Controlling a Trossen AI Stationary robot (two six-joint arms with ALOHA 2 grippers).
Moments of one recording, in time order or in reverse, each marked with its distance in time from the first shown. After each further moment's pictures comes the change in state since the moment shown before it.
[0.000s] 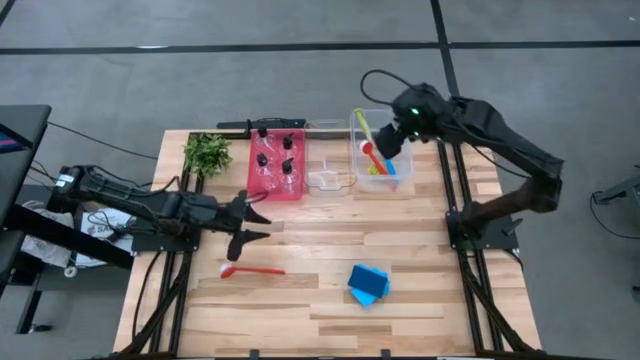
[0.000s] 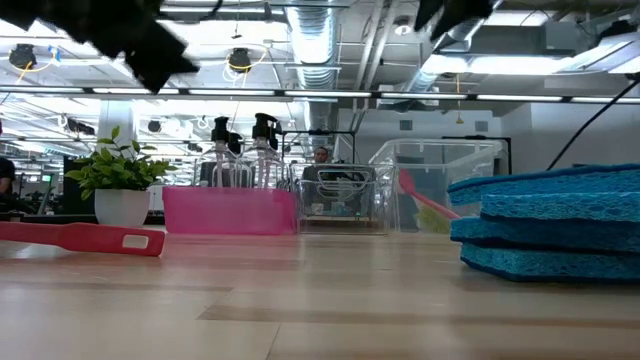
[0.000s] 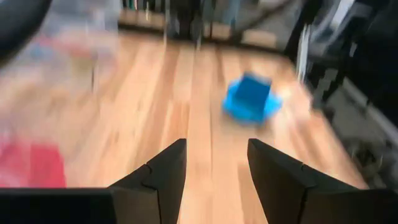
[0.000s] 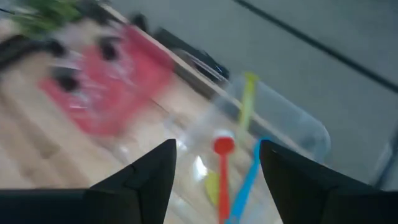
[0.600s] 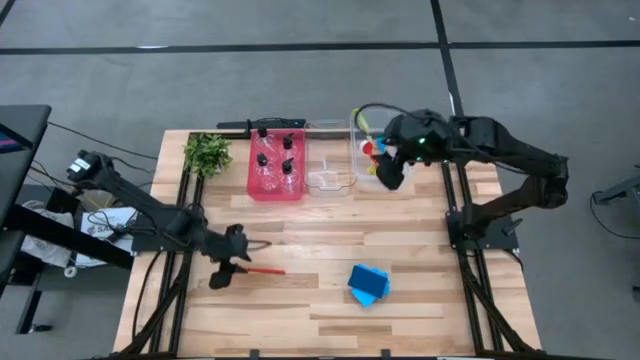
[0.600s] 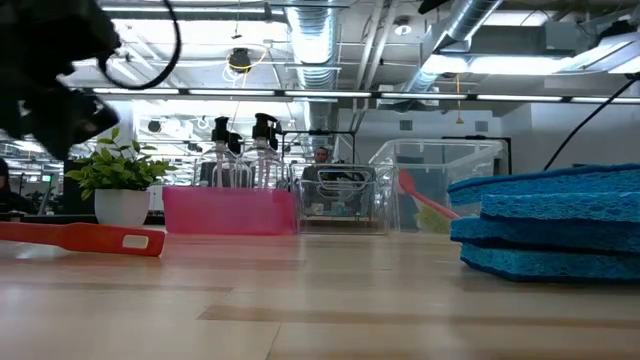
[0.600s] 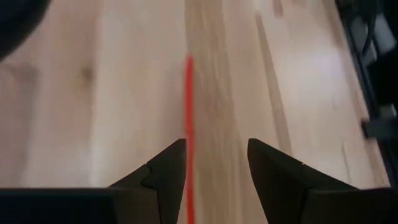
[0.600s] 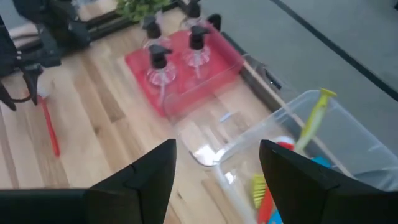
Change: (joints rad) left arm -0.273 0.172 0.000 -0.338 0.105 -0.234; right arm 0.278 -0.048 0.000 0.022 -0.001 -0.027
